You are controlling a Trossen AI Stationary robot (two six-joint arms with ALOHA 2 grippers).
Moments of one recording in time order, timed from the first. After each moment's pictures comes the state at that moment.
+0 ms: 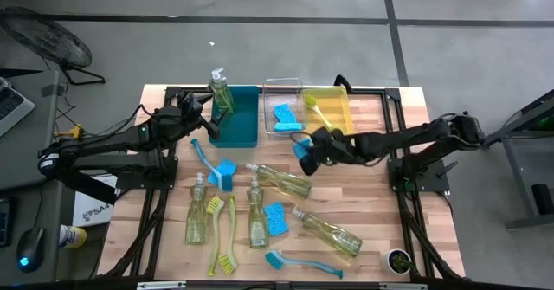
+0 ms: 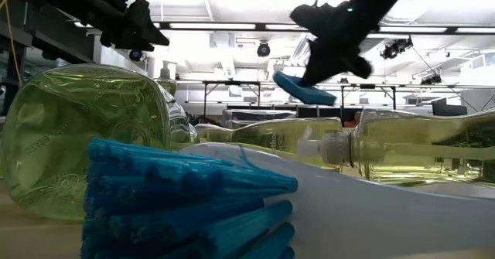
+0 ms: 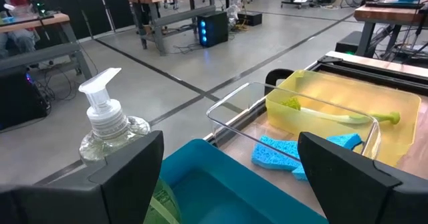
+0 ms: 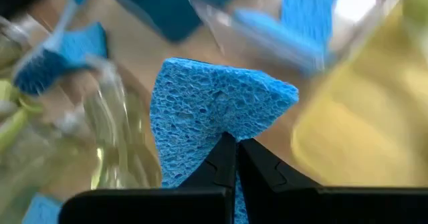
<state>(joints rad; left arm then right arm) 0.29 0.65 0.50 0.00 -0.51 -0.03 0.03 1.44 0.93 -0.33 0.40 0.74</state>
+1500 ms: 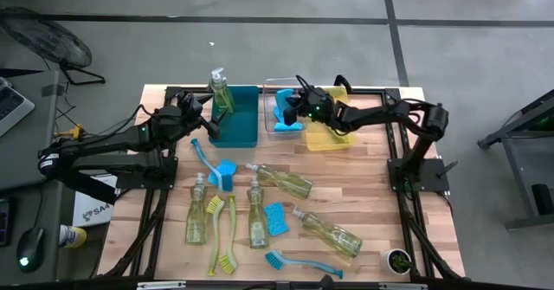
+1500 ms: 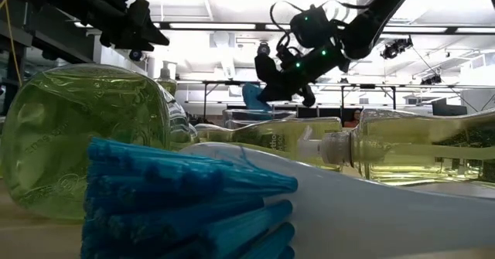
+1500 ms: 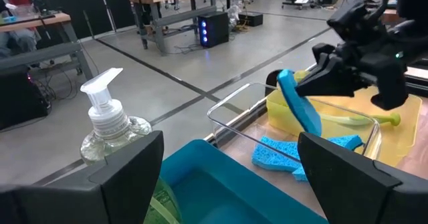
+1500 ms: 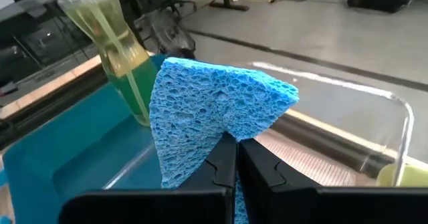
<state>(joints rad) 0.29 0.65 0.50 0.00 -0.52 -0.03 -0.43 1.76 0.93 0.50 0.24 0.37</state>
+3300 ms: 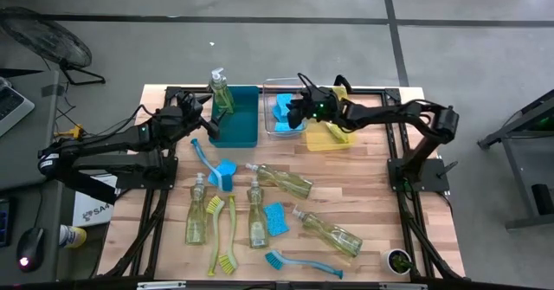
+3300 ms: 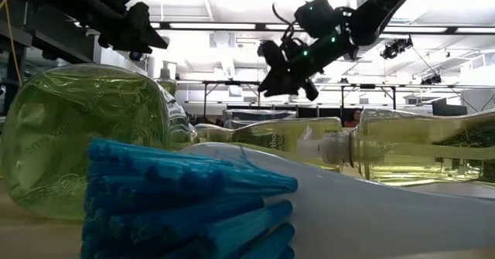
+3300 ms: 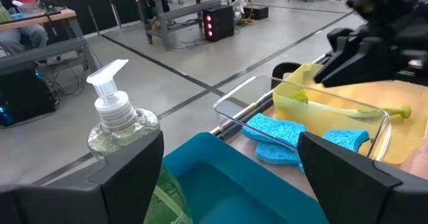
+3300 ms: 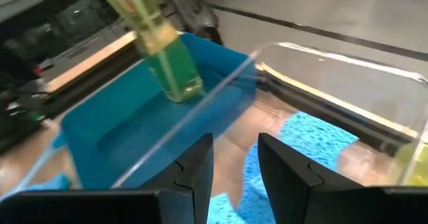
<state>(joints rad) 0.29 0.65 0.50 -0.03 -0.54 -0.03 -0.42 1.66 0.93 0.33 0.11 0.39</state>
